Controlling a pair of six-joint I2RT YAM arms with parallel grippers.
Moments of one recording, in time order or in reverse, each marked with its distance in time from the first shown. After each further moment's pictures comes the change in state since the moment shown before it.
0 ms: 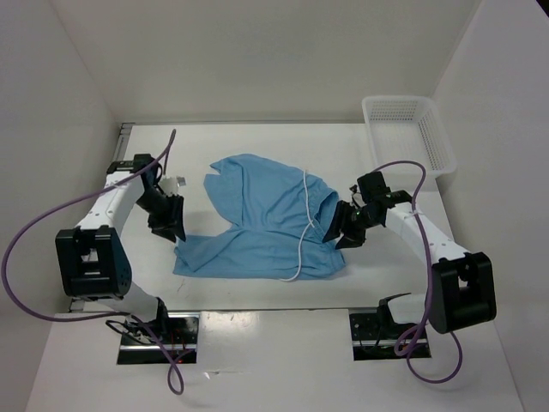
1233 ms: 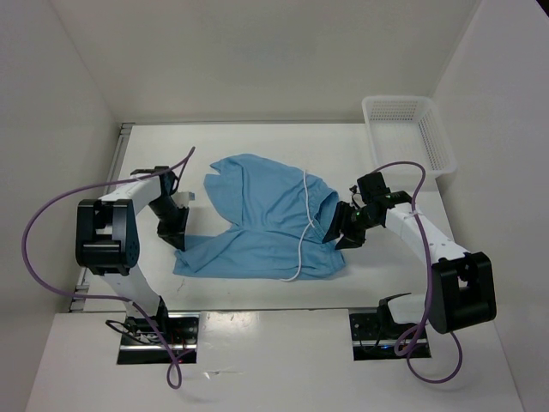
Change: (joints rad) left arm -0.037 0.208 -0.089 0.216 -0.148 -0.001; right arm 0.000 0.000 -0.011 0.013 -0.004 -0.001
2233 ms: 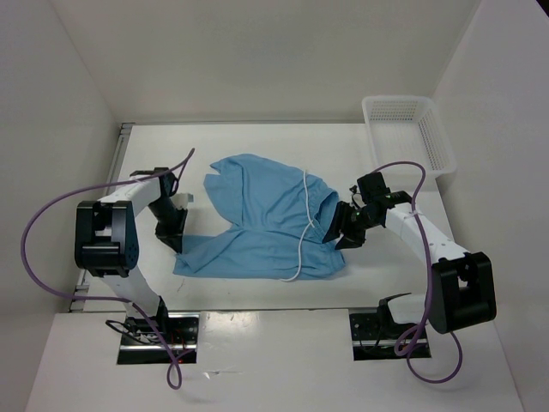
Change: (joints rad) left arm 0.000 -0.015 -0.016 -0.009 -0.040 0.002; right arm 0.000 0.000 0.000 0.000 0.000 0.000
